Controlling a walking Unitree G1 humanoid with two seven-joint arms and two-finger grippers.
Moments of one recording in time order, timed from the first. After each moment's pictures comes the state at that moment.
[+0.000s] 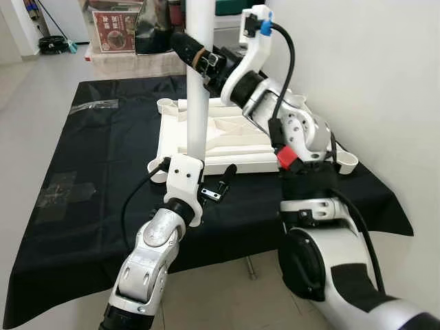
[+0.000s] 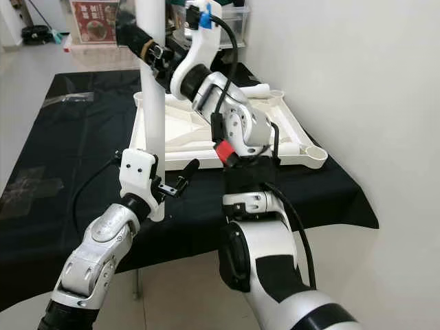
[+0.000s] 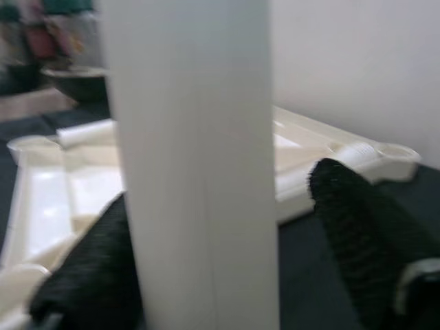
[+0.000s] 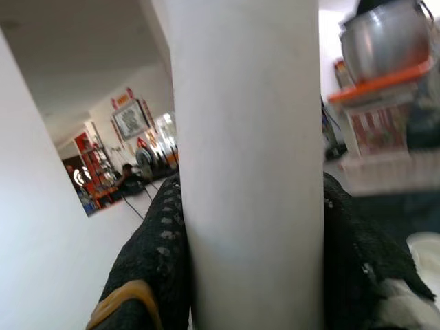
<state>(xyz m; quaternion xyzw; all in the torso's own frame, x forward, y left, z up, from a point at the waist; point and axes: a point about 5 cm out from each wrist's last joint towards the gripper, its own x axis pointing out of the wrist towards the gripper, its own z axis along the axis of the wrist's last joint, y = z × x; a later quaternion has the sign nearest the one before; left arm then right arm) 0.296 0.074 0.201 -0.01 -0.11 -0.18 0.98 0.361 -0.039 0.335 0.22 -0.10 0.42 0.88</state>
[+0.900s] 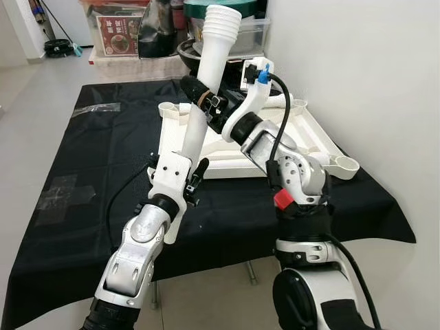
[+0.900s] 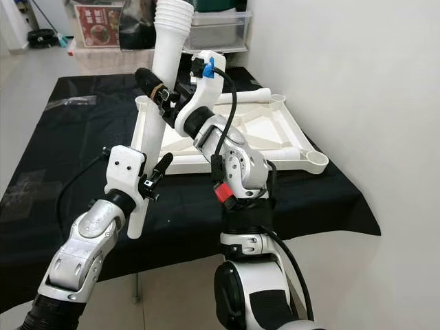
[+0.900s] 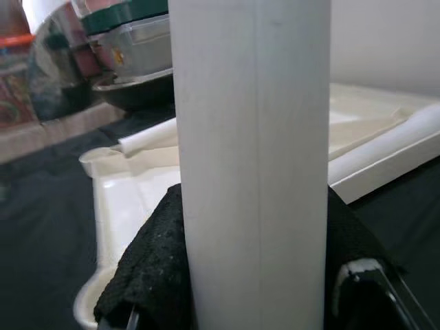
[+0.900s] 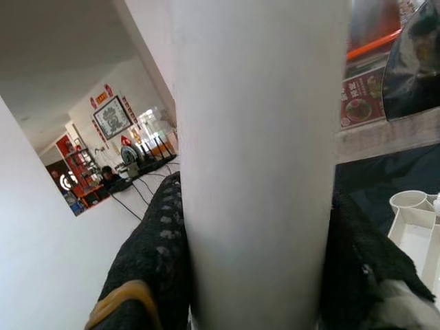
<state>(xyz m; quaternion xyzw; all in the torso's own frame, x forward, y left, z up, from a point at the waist) 0.305 0.110 0.197 0.11 -0.11 -0.14 0.98 0.355 -0.043 0.304 0.24 -0.08 0.37 0.90</state>
